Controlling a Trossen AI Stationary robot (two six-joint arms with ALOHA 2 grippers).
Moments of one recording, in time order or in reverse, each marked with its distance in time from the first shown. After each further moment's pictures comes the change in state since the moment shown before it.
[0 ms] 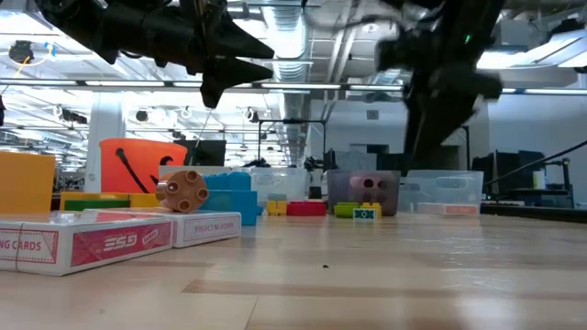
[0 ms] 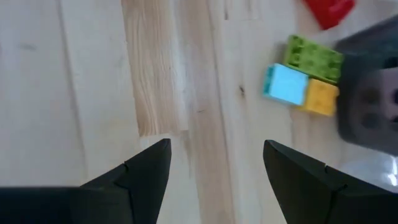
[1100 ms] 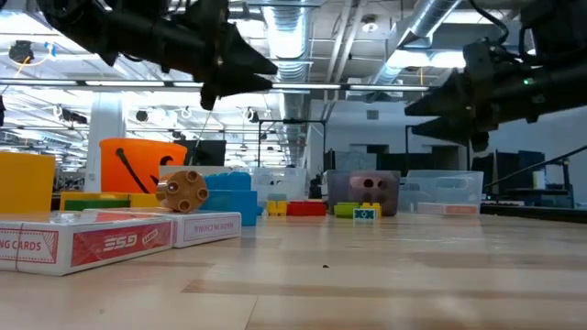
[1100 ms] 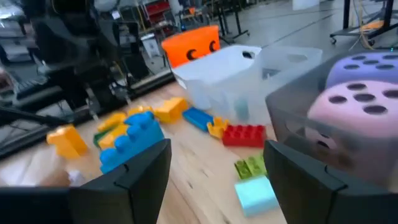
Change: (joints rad) left arm 0.000 0.053 0.004 0.053 -0.194 0.066; right arm 0.000 -0.373 -0.964 1.734 0.305 0.141
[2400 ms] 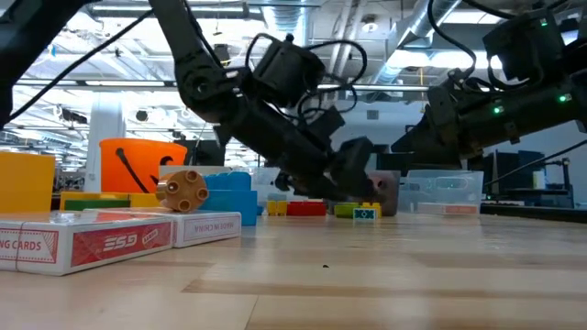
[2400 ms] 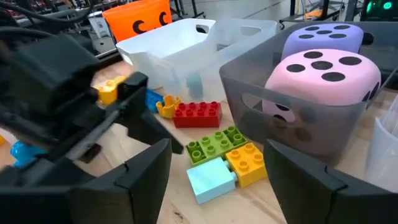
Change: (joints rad) left arm 0.029 0.814 0.561 -0.070 -0.181 0.023; right arm -0.082 0.232 0.068 -0.019 0.076 0.079
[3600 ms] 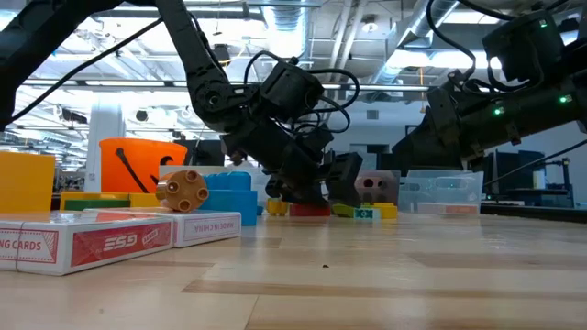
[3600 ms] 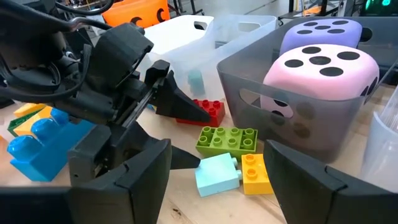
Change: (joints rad) left arm 0.098 0.014 0.008 -0.043 -0.025 -0.053; right arm 0.001 -0.001 0.000 -0.019 0.001 0.016
